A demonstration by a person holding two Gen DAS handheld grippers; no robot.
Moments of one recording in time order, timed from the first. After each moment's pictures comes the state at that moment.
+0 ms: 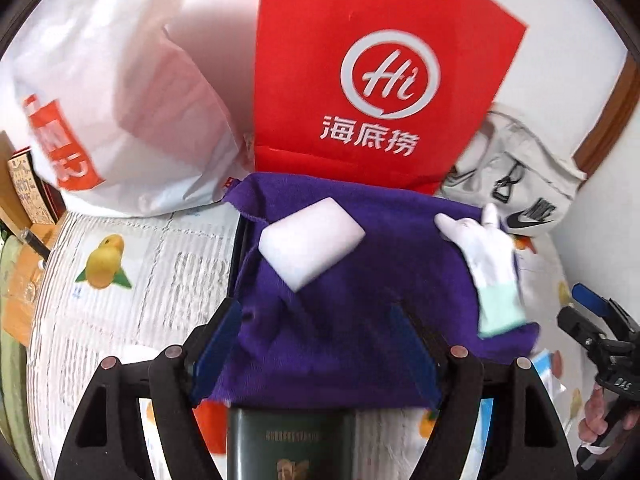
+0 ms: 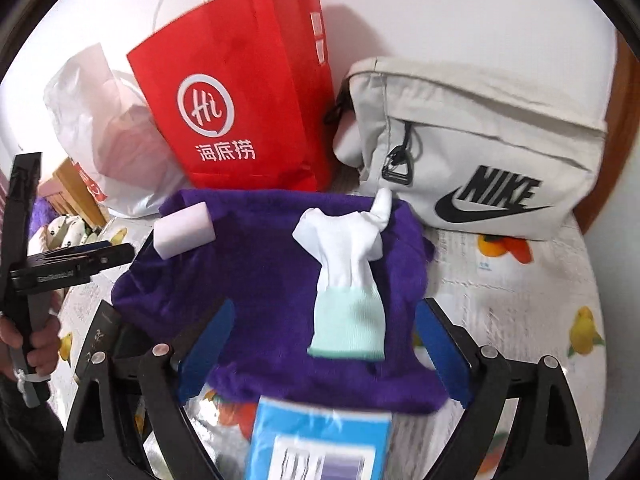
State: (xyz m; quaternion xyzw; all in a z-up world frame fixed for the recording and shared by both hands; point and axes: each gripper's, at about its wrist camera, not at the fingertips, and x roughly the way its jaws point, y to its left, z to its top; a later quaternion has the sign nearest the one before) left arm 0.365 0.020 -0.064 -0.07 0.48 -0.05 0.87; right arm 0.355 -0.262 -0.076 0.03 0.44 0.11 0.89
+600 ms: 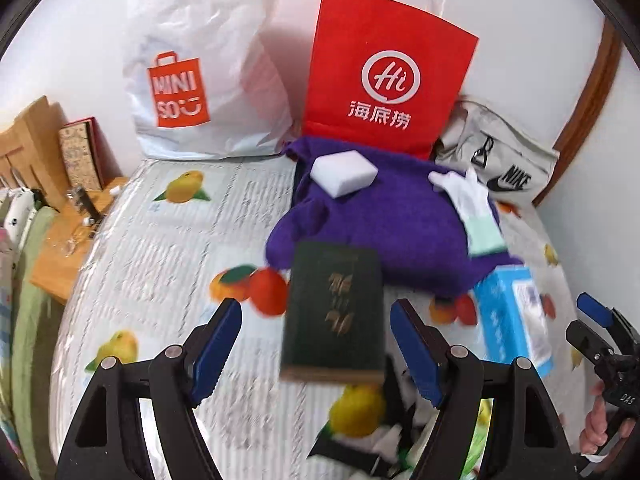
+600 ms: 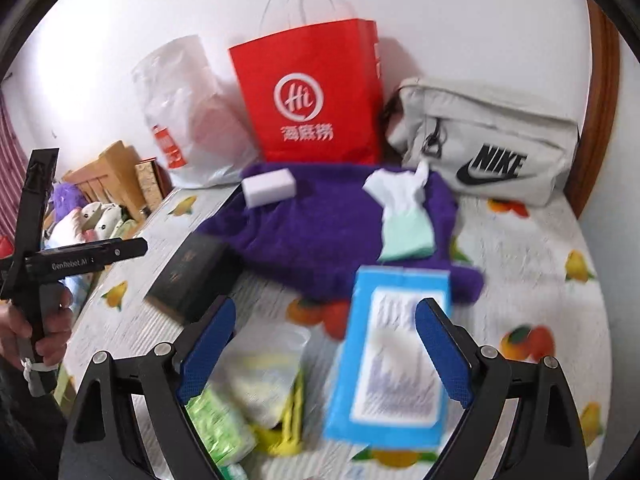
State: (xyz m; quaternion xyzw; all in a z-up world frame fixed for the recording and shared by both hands) left arm 0.228 0.058 -0.054 -0.06 0.46 -0.02 0.89; right arm 0.208 -0.230 -0.052 0.04 0.41 0.16 0.90
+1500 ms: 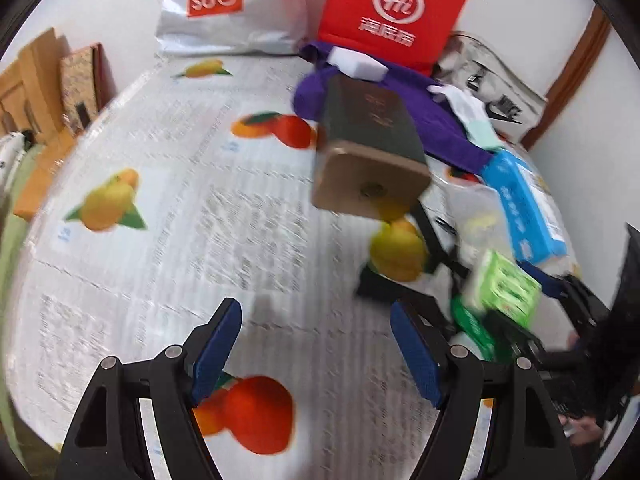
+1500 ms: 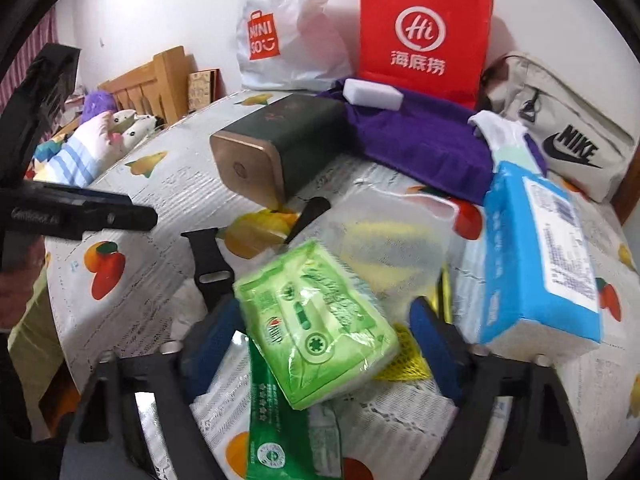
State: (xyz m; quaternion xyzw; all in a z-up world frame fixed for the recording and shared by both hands) left arm 0.129 0.089 -0.138 -0.10 0.51 -0.07 0.85; right arm 0.126 -0.130 -0.147 -0.08 0.41 0.23 0.88
